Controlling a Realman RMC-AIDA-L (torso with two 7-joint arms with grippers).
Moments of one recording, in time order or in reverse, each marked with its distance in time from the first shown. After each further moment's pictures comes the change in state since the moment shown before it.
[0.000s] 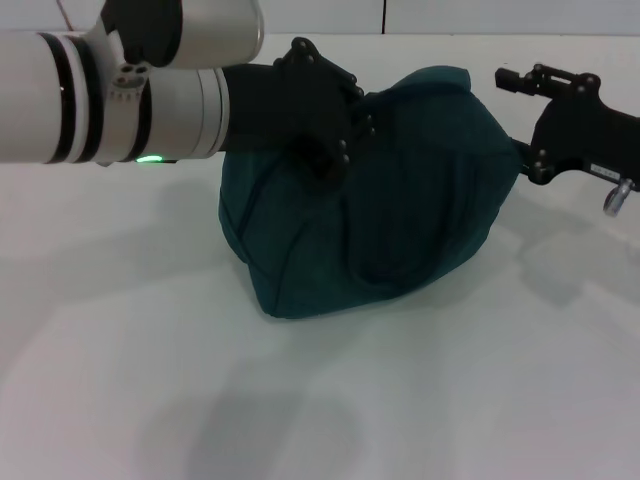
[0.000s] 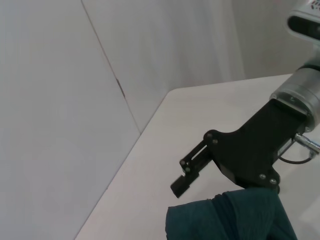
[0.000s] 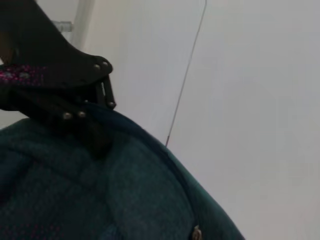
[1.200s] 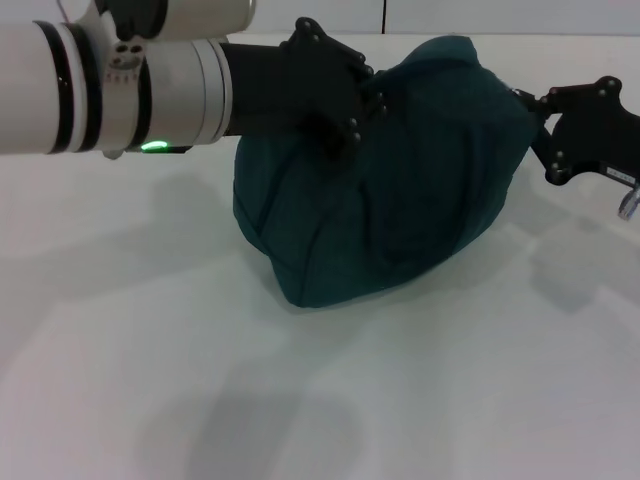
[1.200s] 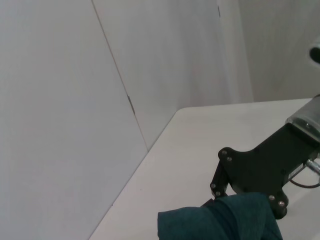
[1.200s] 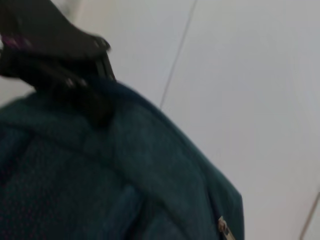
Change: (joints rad) left arm 0.000 -0.003 -0.009 -0.003 -0.051 -0.030 -0.022; right arm -0.040 0.004 -0.001 -0.014 0.036 0.036 -0.059
